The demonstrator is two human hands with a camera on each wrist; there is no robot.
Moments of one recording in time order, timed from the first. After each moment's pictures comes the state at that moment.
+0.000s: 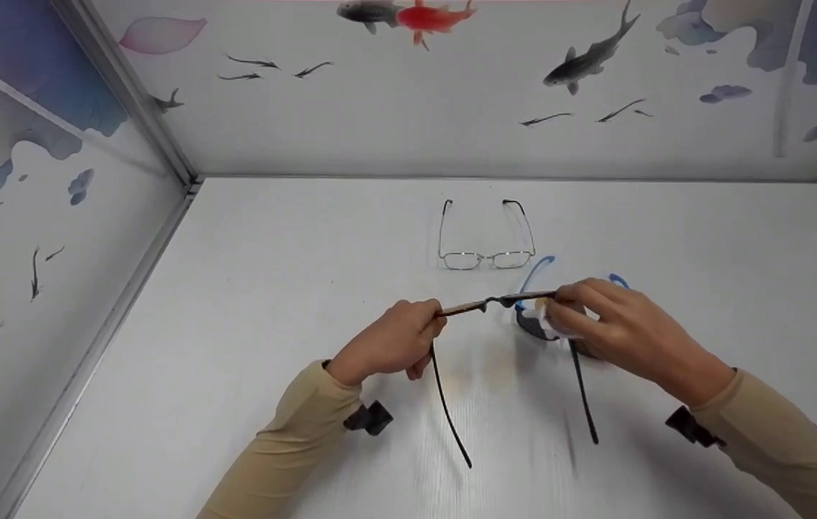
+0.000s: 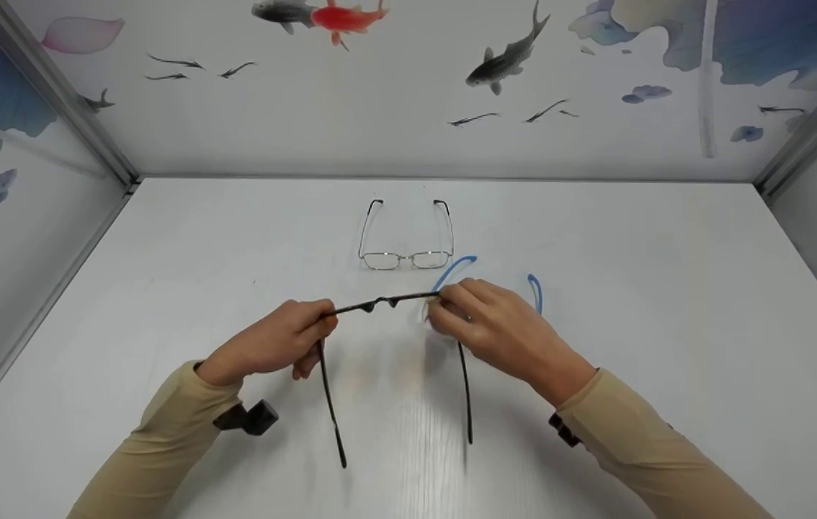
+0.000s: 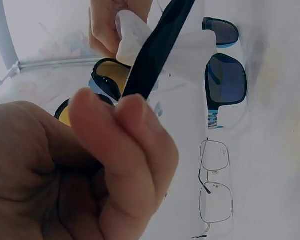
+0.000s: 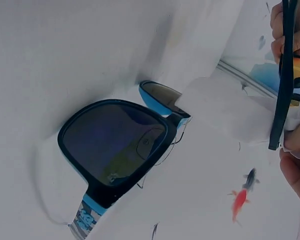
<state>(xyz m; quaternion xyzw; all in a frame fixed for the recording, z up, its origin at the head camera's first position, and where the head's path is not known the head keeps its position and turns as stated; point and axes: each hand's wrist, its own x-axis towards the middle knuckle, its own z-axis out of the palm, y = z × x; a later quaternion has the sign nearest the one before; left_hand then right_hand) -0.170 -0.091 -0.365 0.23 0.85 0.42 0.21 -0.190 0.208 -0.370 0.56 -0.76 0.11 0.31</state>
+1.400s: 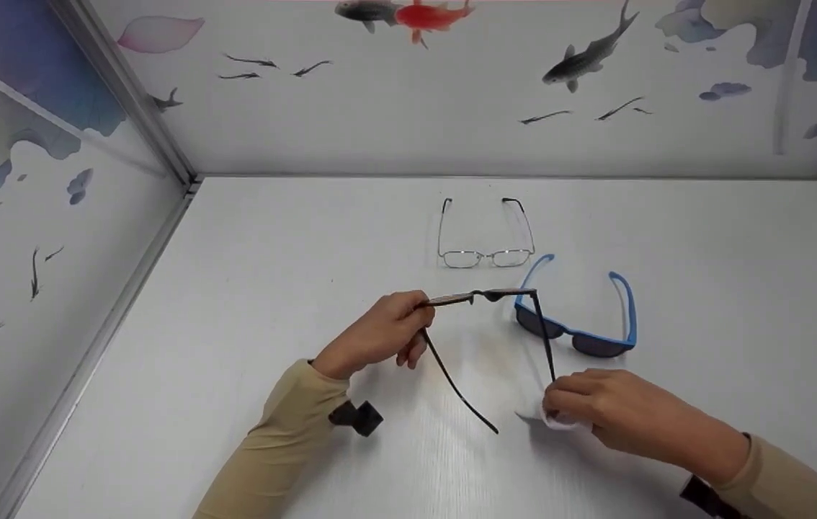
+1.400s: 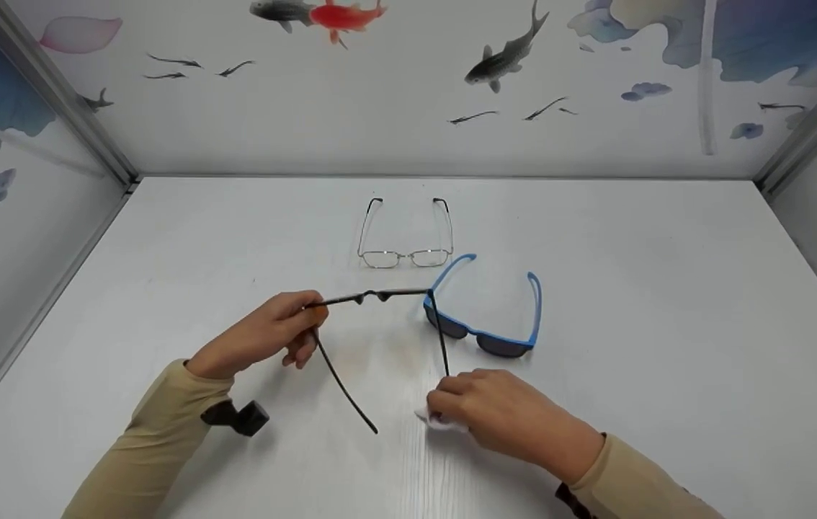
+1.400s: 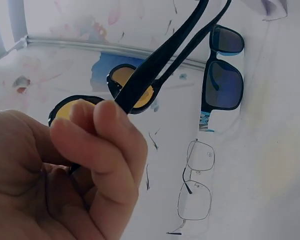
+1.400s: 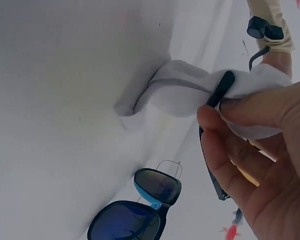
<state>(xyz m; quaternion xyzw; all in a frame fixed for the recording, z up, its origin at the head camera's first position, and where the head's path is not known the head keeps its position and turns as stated) -0.175 -0.103 -0.375 0.17 0.78 0.56 0.22 -0.127 0.213 -0.396 0.54 -0.83 0.16 0.03</state>
